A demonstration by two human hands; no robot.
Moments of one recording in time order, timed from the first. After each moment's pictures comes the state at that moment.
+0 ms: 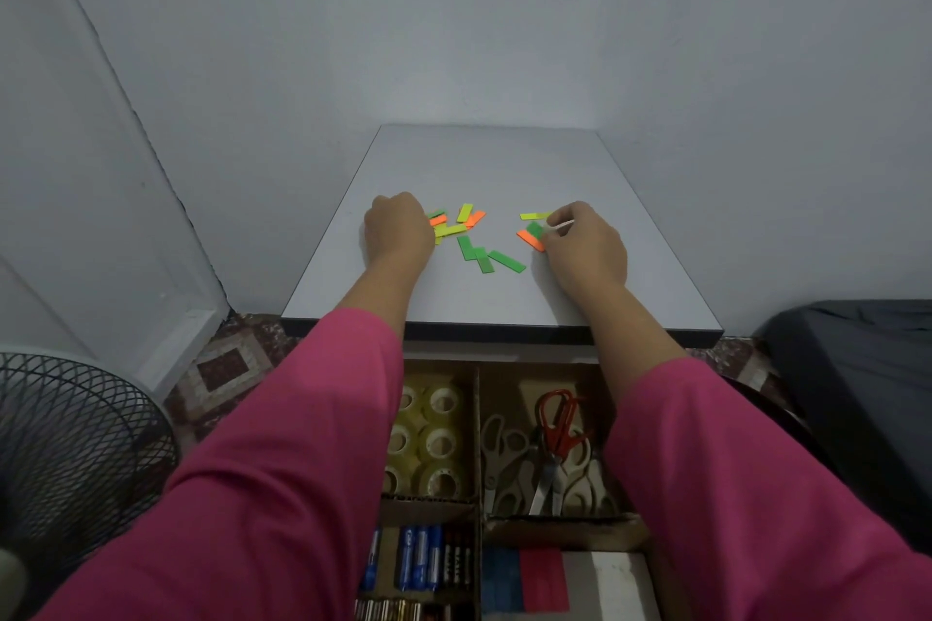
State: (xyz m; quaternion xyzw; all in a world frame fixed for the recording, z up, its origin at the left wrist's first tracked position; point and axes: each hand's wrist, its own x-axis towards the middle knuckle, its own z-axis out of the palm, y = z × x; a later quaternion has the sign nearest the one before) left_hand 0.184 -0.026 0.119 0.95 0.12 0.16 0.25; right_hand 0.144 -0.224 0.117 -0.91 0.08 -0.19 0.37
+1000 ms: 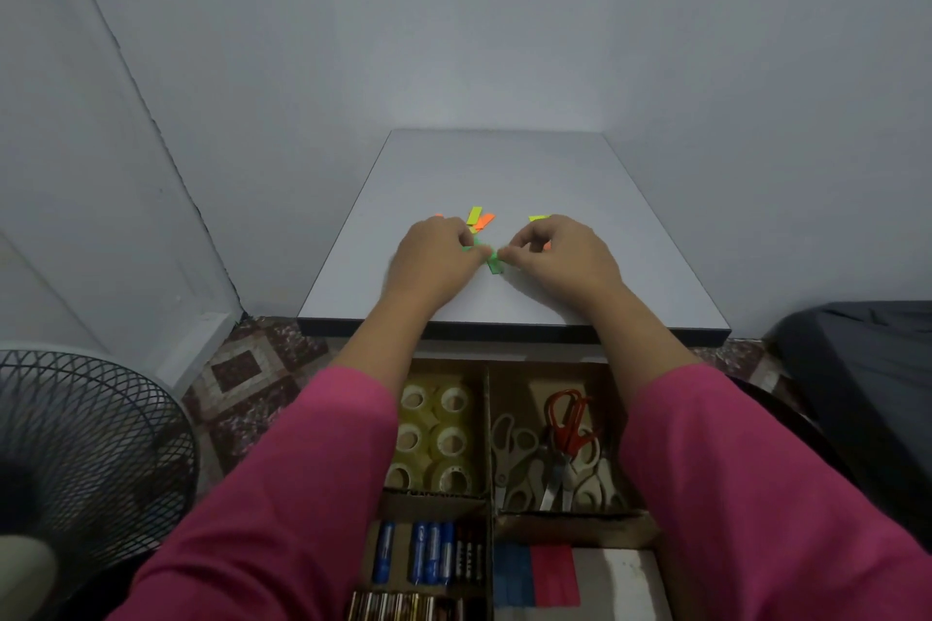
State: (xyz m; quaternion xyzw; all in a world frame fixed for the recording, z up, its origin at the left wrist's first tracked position) left_hand 0.127 -0.041 0.120 0.94 -0.06 0.17 0.30; right_hand 0.122 -0.211 0.127 -0.92 -0.09 -0.13 0.35
